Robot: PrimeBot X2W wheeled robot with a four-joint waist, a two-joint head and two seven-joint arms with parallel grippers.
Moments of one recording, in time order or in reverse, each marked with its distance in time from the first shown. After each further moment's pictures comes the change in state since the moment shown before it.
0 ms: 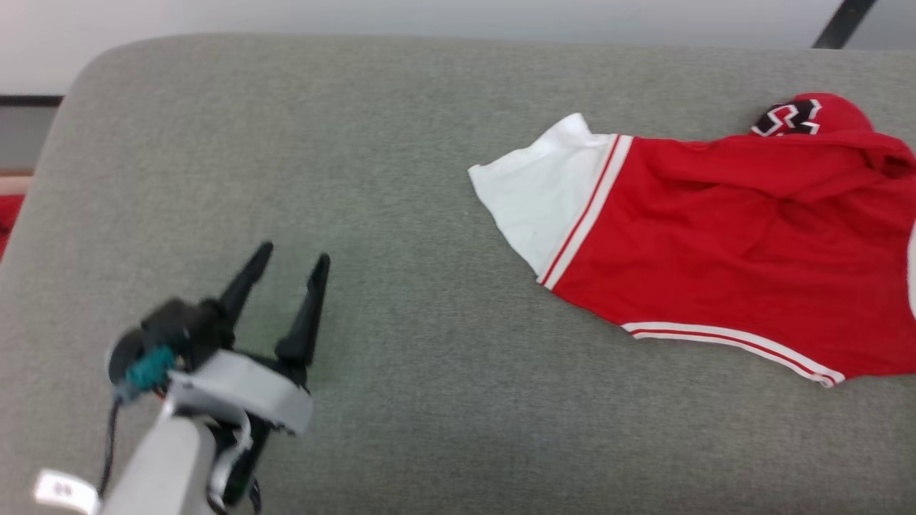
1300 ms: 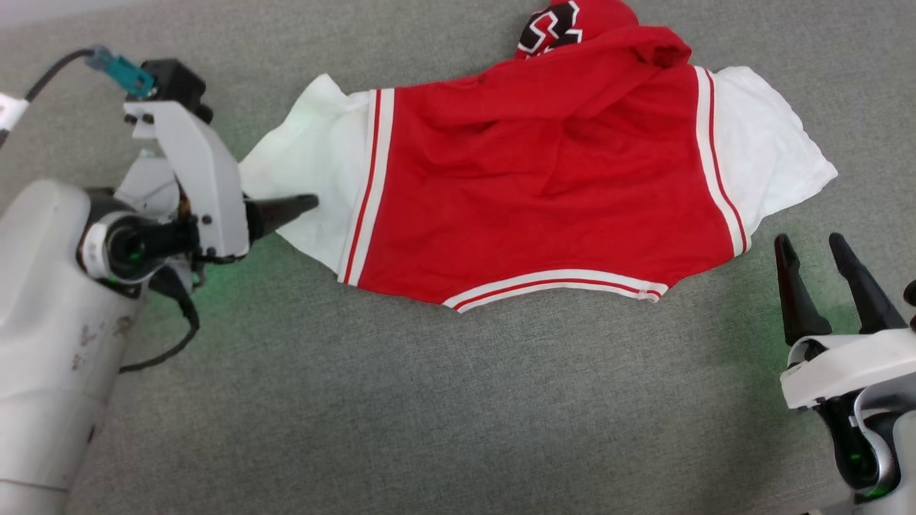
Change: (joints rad) left arm -0.626 0.240 -0.300 0.304 -0.693 0.052 1.048; right arm 0.211 0.415 0.072 -0.313 0.012 0.000 -0.344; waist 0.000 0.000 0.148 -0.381
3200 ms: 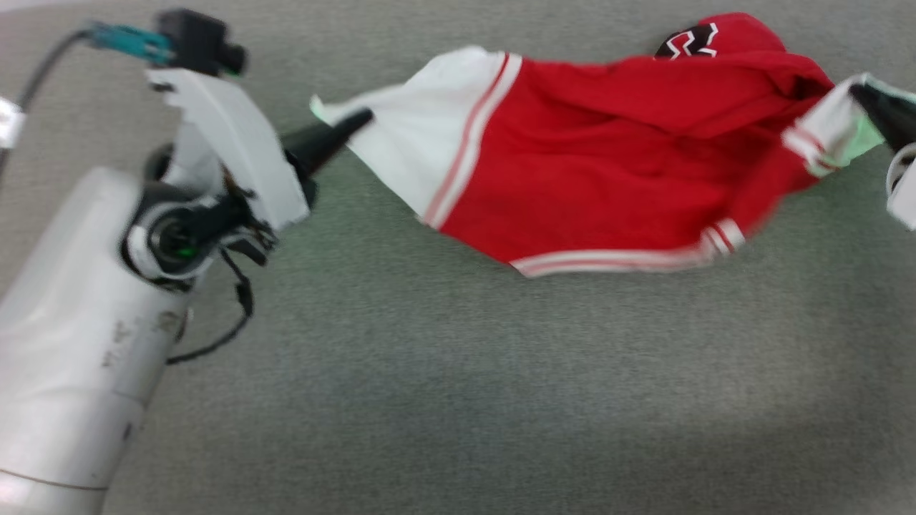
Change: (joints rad) left arm -0.018 -0.064 -0.029 -0.111 -0.165 -0.053 -0.334; right arm -0.472 -0.318 0.174 0.077 0.295 0.000 0.633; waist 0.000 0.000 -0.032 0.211
